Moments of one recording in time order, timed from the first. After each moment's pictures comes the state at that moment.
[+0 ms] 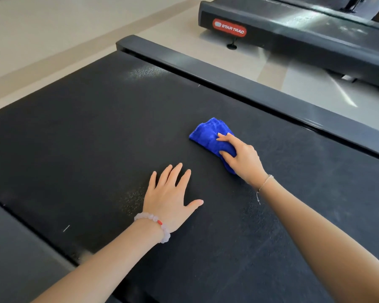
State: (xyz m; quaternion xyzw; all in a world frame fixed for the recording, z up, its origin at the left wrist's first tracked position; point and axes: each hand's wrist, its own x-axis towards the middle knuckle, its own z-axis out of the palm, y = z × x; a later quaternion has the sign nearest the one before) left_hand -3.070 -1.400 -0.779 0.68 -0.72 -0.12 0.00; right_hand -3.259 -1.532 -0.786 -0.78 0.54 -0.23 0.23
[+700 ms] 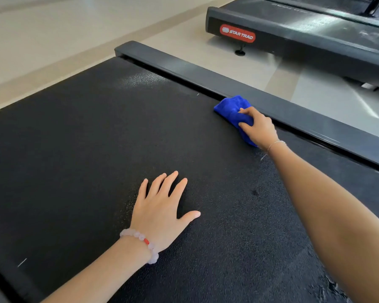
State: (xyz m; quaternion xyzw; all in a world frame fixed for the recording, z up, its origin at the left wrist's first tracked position) left_hand -3.084 -1.437 -0.790 0.69 -0.71 -0.09 0.01; right_hand -3.295 -1.695 -0.787 -0.74 0.60 -0.23 0.21
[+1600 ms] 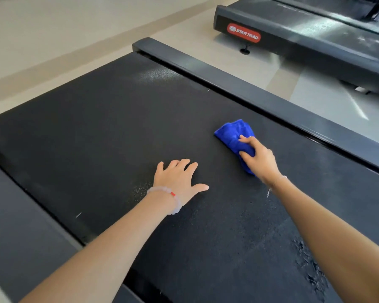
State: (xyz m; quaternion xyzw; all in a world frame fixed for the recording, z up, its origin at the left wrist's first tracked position) left_hand -3.074 -1.430 -0.756 0.70 -0.70 -0.17 -0.05; right_hand -3.295 -1.556 -0.782 -0.73 0.58 -0.23 0.26
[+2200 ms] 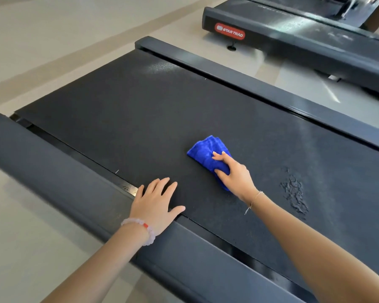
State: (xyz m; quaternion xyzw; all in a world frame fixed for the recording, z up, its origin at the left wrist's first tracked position) left_hand -3.028 -1.245 -0.766 0.70 -0.70 -0.15 -0.01; right_hand -3.242 -1.365 -0.772 -0.74 0.56 -0.20 0.30
